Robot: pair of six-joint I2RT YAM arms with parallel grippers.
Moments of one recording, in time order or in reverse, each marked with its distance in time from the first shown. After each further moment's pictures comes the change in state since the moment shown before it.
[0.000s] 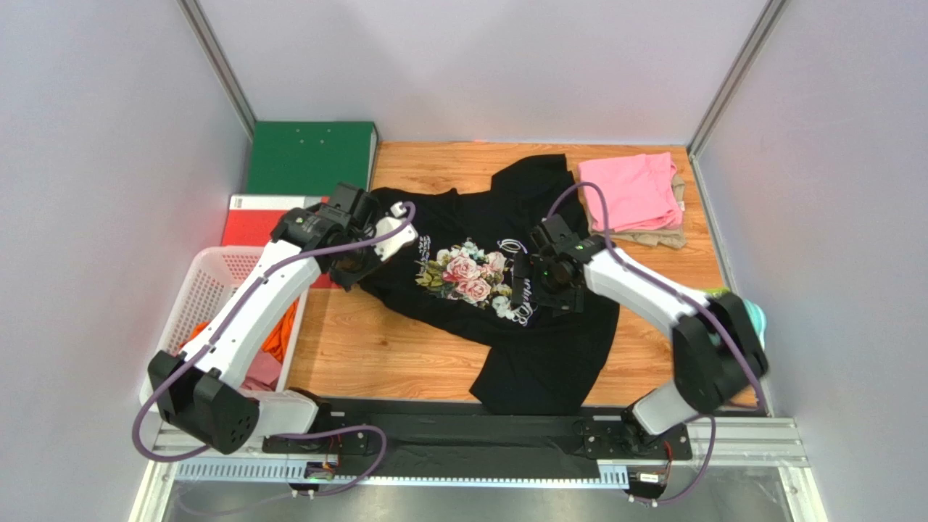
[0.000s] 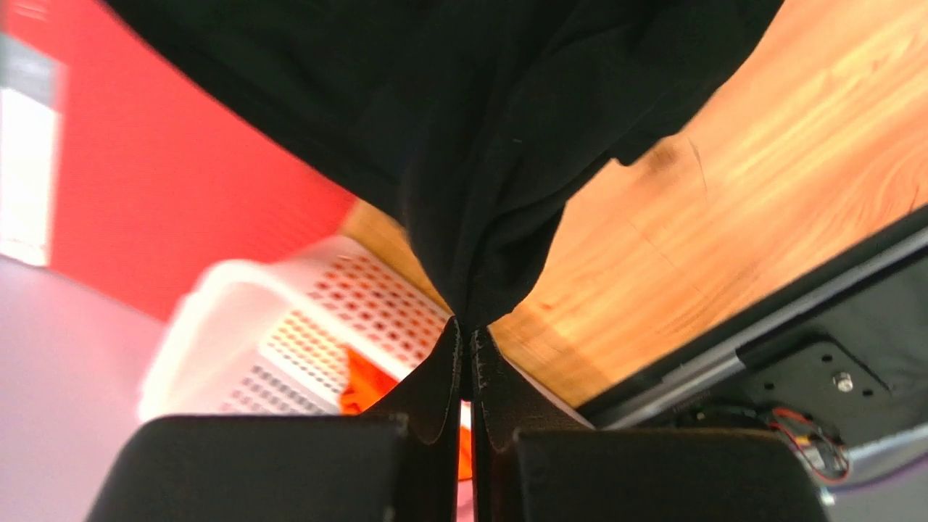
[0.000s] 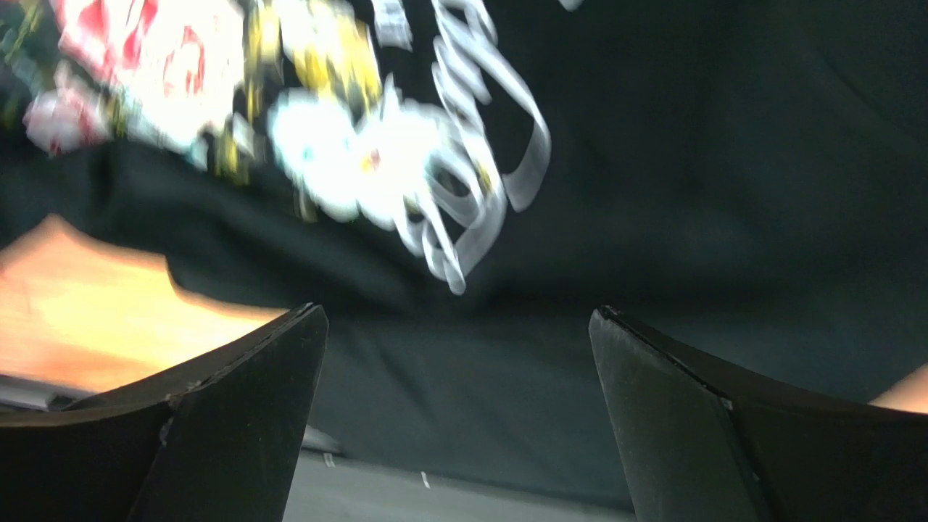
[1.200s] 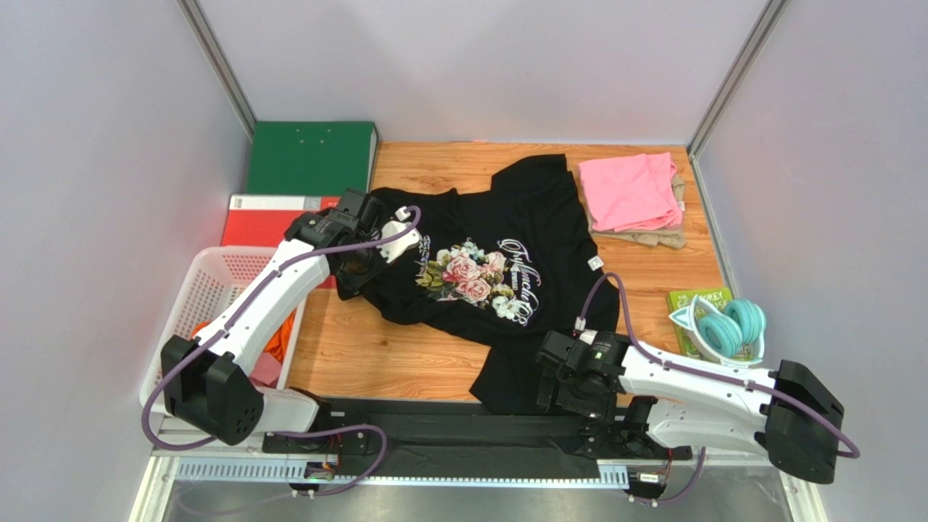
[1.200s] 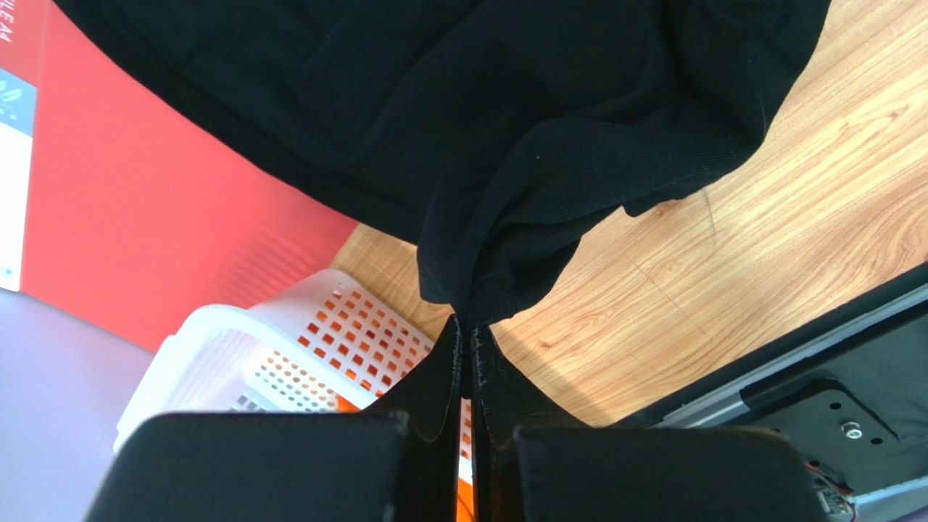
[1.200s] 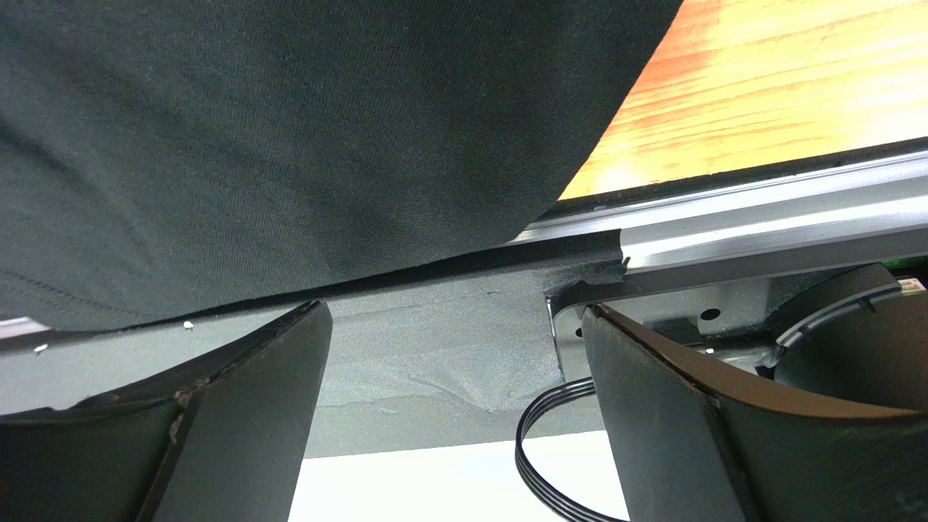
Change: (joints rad) left arm 0.012 0.049 -0.103 0.116 0.016 -0.011; right arm 0.527 -0.523 -0.515 -0.291 0.146 0.690
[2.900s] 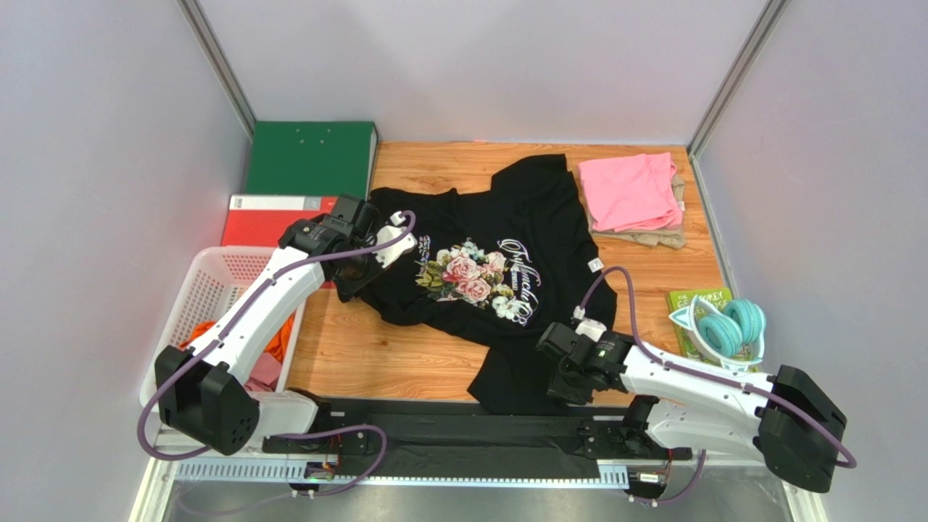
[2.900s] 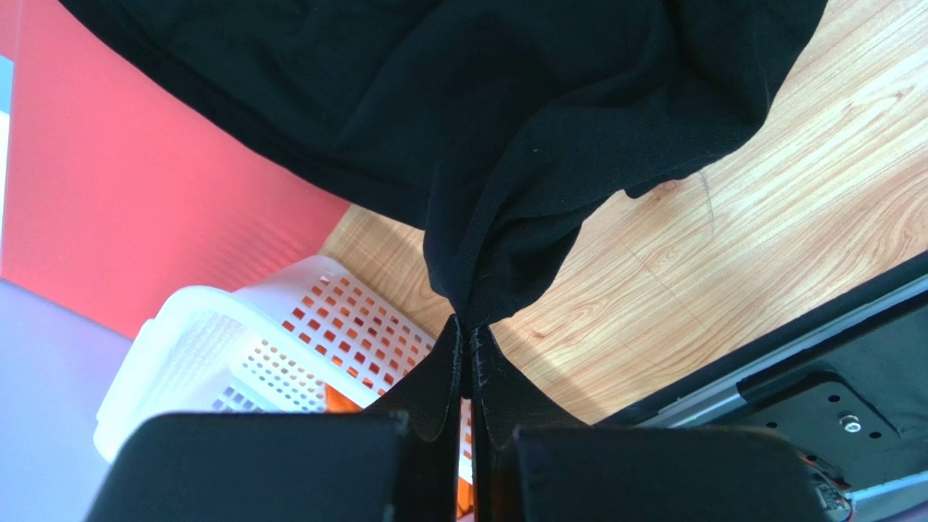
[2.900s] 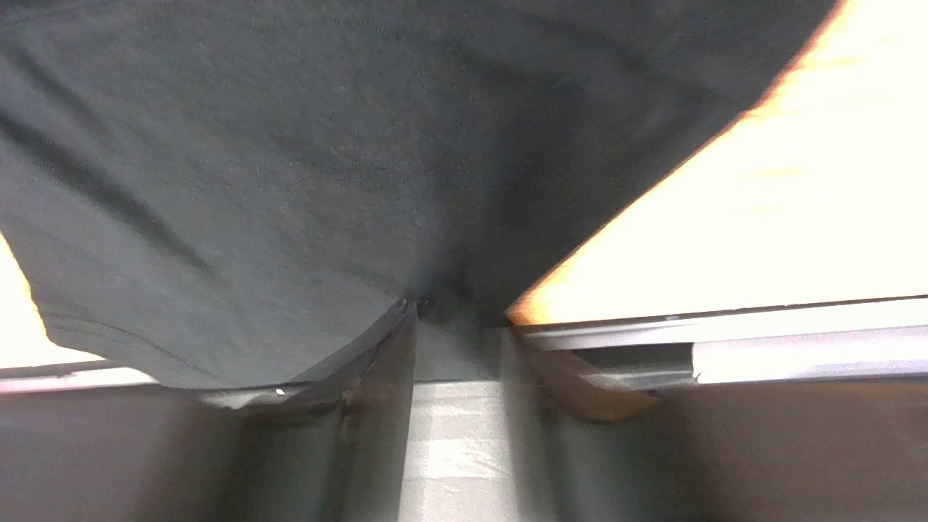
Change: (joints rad) left arm 0.014 -0.046 -0.050 0.003 0.003 0.000; right arm -0.083 -0.011 -0.047 0.195 0.061 -0.060
